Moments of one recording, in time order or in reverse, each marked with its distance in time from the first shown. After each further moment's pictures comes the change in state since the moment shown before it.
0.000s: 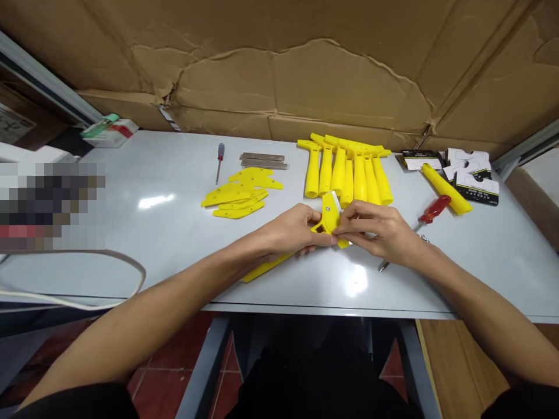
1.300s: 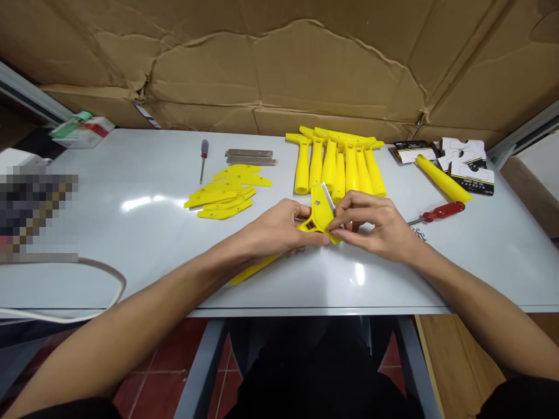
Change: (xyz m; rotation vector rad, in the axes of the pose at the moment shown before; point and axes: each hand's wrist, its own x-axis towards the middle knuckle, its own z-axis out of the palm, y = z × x) left_hand -0.002 0.007 0.001 0.127 0.056 0.146; right_hand -0.001 -0.006 0.003 0.175 0.088 0.195
